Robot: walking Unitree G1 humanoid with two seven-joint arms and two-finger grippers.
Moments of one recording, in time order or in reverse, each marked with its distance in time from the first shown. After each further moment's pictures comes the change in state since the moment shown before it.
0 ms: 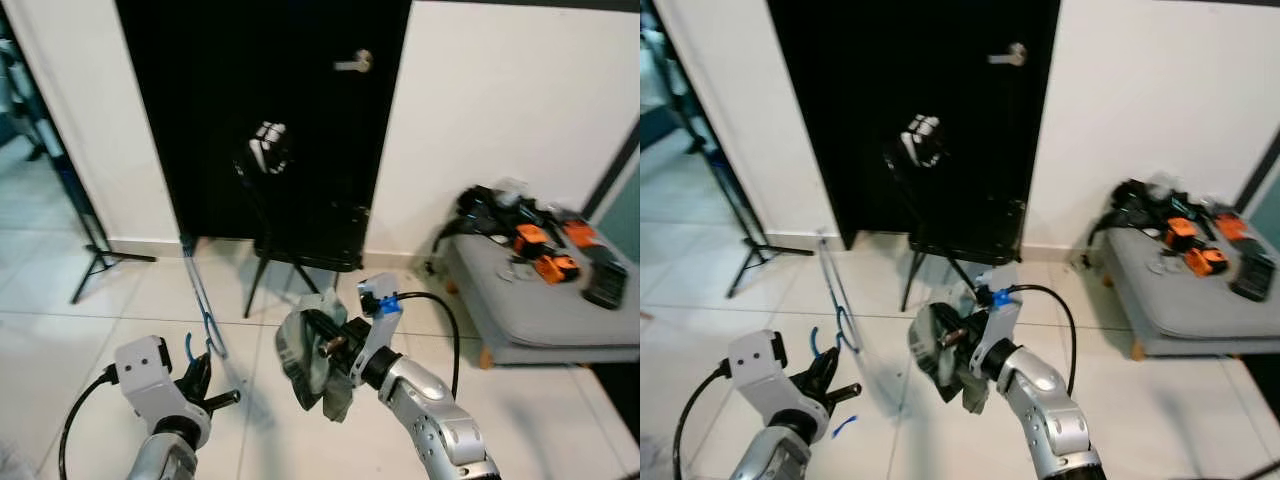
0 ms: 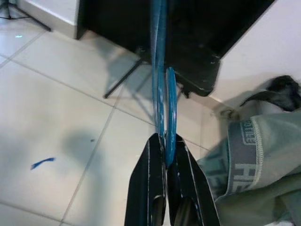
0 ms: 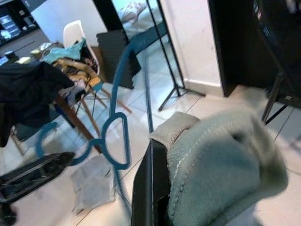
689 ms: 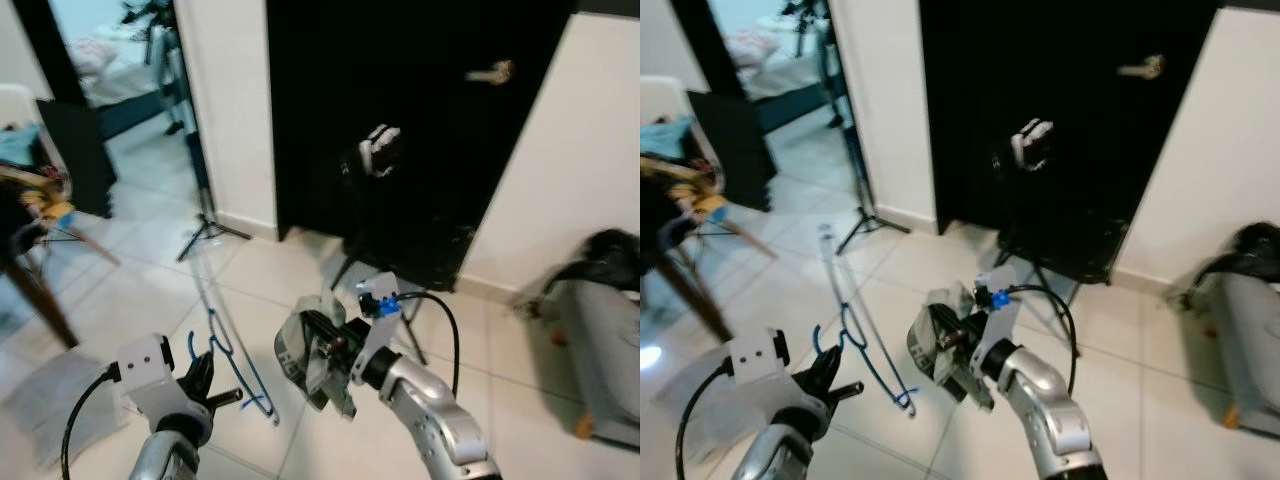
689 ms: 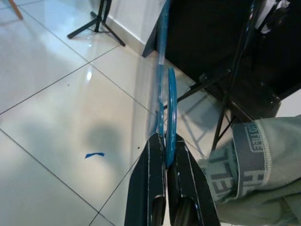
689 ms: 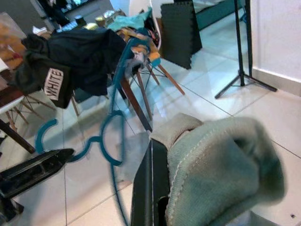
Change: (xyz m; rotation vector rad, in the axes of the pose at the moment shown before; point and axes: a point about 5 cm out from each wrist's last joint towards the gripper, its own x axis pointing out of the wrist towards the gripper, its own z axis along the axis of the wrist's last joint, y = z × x) left arm 0.001 -0.001 0.001 -0.001 -0.003 0.000; right arm -0.003 -0.003 0.000 -0.005 0.003 -0.001
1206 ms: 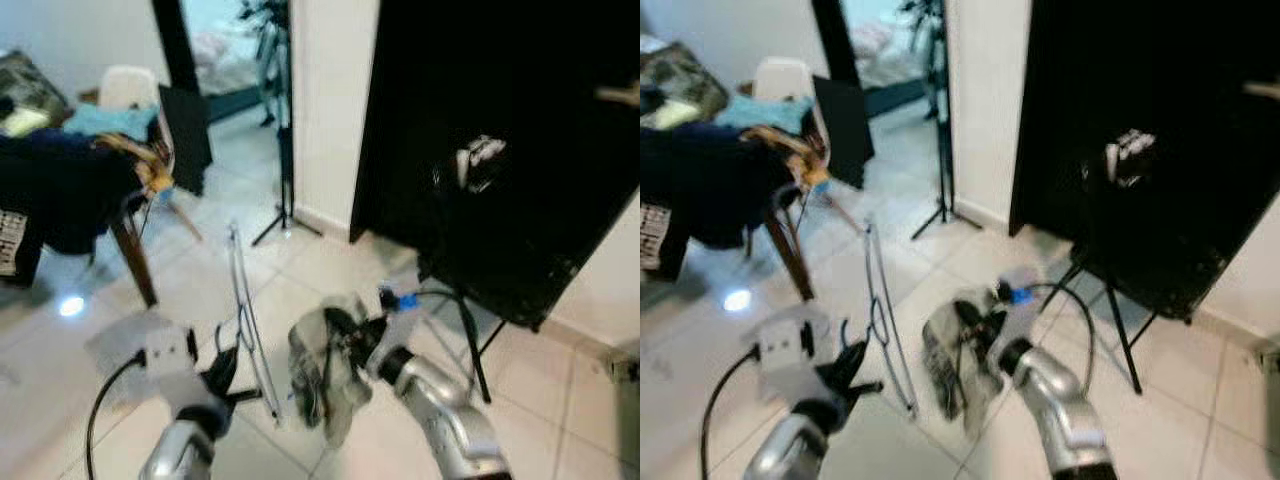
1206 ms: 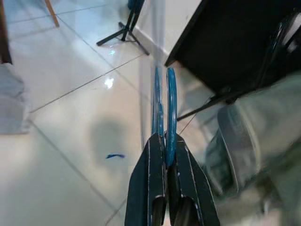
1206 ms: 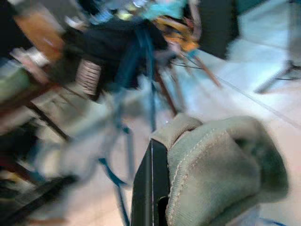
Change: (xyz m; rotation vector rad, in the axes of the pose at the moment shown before) left arm 0.007 -0.015 -0.004 0.084 0.060 -0.118; right arm 0.006 -0.004 0.004 0.102 -0.039 -0.074
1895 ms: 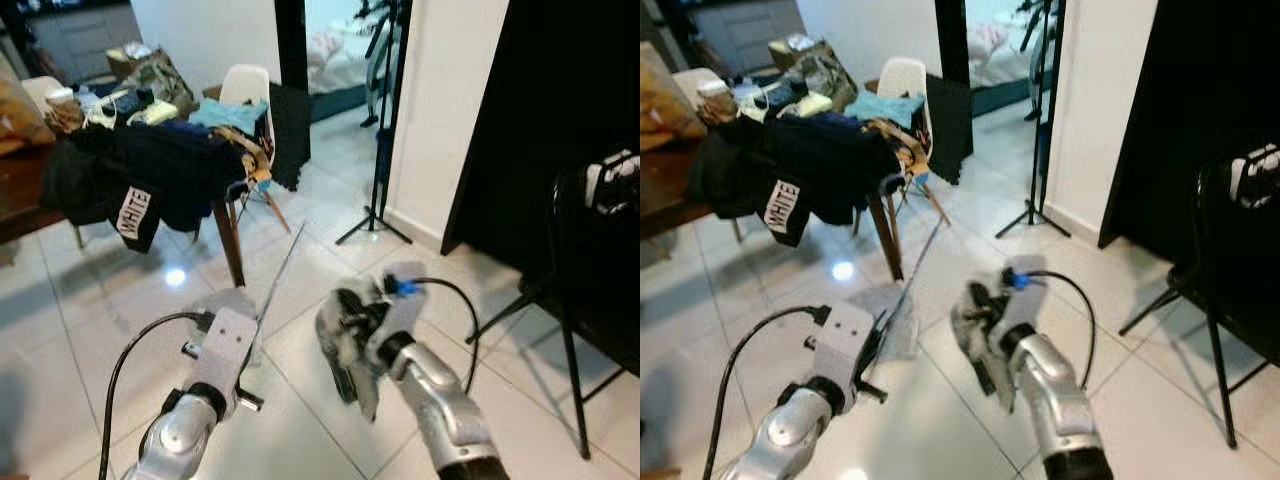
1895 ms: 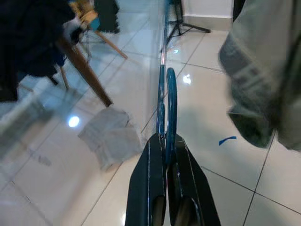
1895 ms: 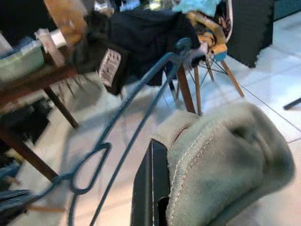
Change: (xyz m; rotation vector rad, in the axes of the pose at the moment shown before) left arm 0.021 -0.010 0.005 0.655 -0.004 -0.149; right arm 0.002 -0.023 0.010 -0.183 -0.025 -0.213
